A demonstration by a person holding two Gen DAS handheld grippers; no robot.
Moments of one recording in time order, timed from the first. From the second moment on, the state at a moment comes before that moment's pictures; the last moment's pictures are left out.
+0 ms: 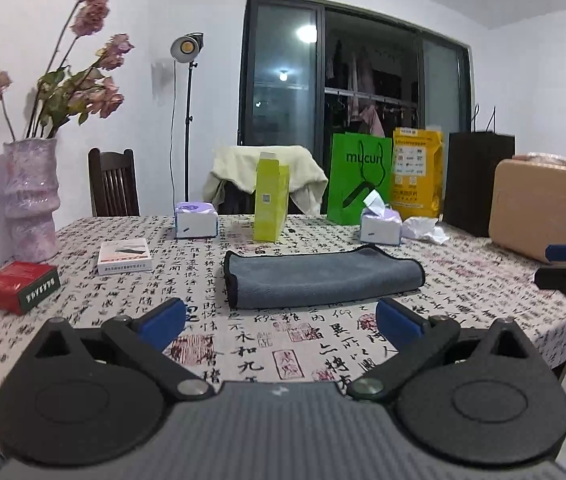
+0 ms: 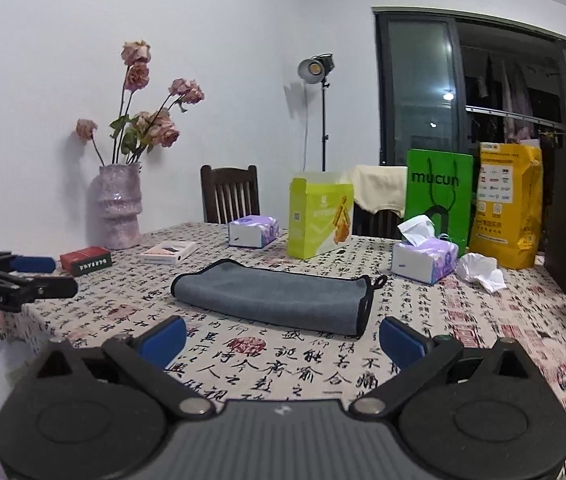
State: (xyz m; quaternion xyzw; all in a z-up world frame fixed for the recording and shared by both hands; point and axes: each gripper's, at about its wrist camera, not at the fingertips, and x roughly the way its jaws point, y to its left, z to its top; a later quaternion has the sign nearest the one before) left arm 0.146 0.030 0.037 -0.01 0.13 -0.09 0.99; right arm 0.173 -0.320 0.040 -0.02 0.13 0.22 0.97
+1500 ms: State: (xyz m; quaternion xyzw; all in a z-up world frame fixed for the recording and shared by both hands) left arm 0.025 0.033 -0.011 0.00 0.11 -0.12 0.99; right arm 0.040 -0.266 -0.019 -0.02 0.07 0.27 0.96
